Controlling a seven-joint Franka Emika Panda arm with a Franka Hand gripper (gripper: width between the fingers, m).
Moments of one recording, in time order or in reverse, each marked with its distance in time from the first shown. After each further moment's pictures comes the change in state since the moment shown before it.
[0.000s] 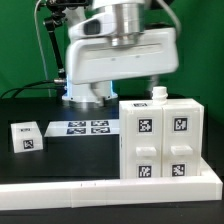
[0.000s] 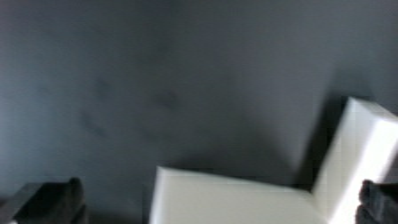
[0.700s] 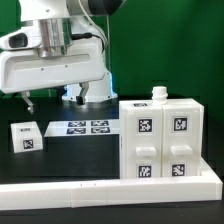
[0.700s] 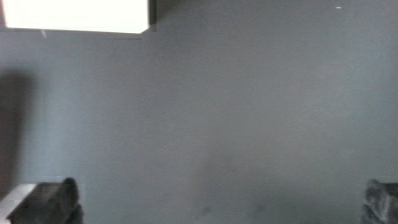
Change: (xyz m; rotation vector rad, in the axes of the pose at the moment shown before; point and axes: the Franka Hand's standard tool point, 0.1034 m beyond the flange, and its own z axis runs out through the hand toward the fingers) arm -0.063 0.086 0.006 0.016 -0.076 -0.051
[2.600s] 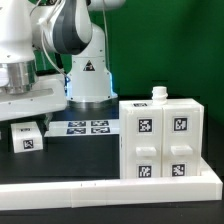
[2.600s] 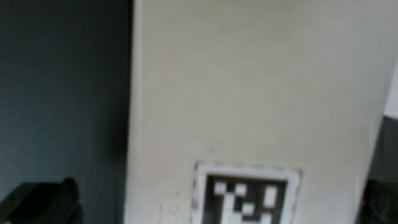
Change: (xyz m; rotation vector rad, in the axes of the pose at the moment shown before) arm -0.104 0.061 0.073 -0.019 -0.088 -0.048
